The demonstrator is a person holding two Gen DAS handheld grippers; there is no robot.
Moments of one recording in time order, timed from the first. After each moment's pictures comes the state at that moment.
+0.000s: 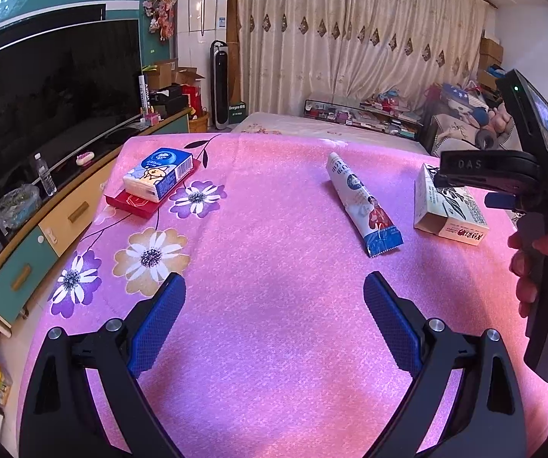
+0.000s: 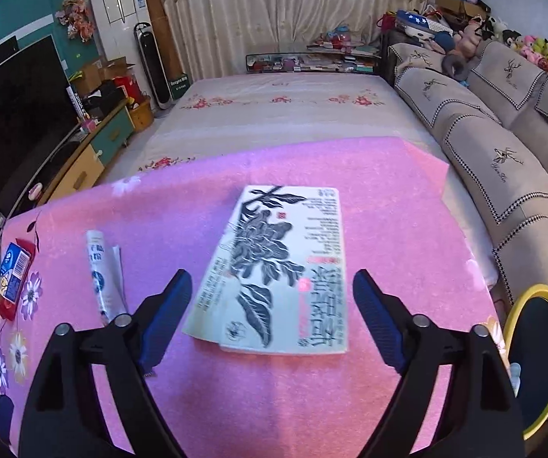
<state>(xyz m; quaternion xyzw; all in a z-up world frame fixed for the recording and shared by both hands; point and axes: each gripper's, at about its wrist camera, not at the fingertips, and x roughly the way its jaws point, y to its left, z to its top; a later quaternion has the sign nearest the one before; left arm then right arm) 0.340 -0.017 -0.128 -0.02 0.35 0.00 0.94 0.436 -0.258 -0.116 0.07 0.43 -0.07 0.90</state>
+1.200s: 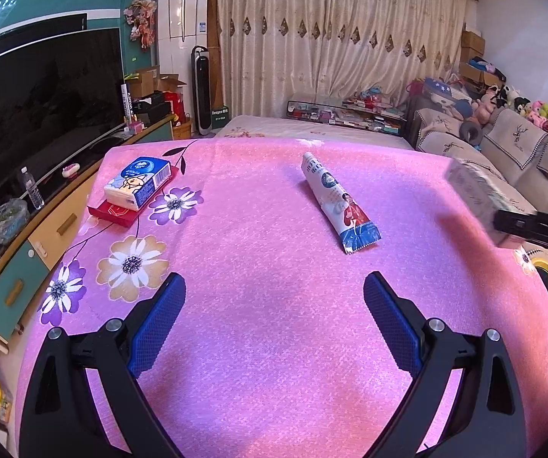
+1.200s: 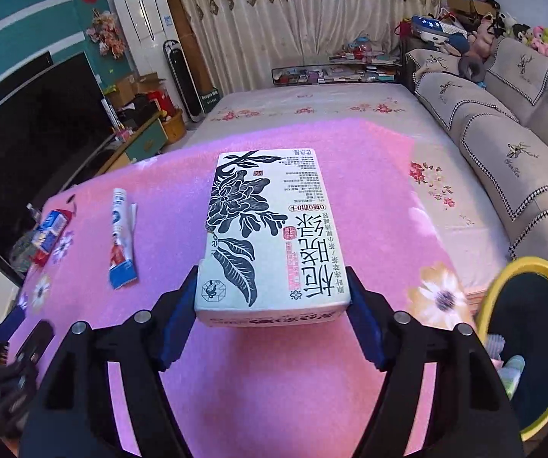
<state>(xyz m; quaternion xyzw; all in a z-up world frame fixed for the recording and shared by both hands) 0.336 -0.030 -0.126 0.00 0.34 -0.04 0.94 0.324 -0.324 -0.111 0.11 0.39 0.01 0.91</state>
